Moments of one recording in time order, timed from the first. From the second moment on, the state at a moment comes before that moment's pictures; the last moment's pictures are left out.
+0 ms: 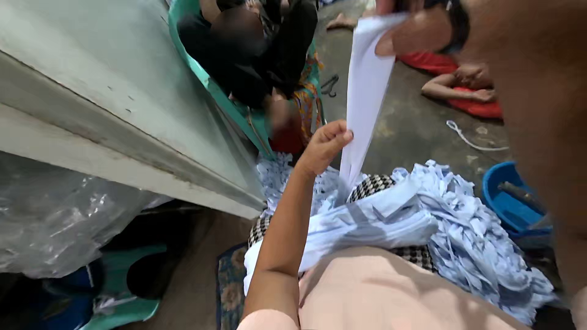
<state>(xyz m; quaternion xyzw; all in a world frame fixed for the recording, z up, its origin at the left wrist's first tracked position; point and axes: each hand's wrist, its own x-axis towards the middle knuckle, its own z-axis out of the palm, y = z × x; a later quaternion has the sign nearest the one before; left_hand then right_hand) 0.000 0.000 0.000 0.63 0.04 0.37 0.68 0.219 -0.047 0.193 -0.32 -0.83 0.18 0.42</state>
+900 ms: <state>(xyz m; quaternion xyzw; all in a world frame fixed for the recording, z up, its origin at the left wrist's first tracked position) -0.029 -0.074 -0.007 0.60 0.17 0.25 0.74 0.289 -0.156 0.026 -0.45 -0.55 0.29 0.64</state>
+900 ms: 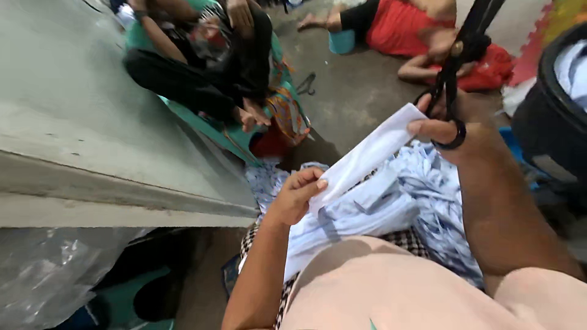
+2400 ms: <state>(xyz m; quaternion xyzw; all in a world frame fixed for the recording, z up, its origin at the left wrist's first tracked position) 0.039 -0.116 -0.082 0.52 0.47 0.13 0.70 0.339 -0.145 -0.160 -0.62 -0.23 0.61 0.43</state>
